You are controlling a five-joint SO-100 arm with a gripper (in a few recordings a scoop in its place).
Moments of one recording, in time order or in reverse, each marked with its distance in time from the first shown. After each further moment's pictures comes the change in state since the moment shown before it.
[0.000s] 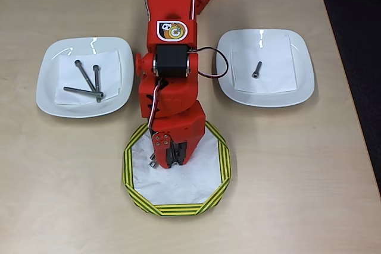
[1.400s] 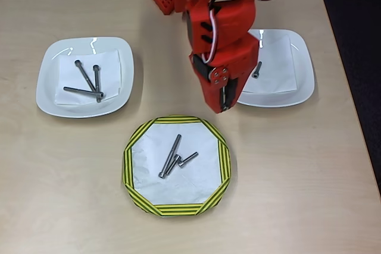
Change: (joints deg) arm -15.5 27.0 8.3 20.7 1.7
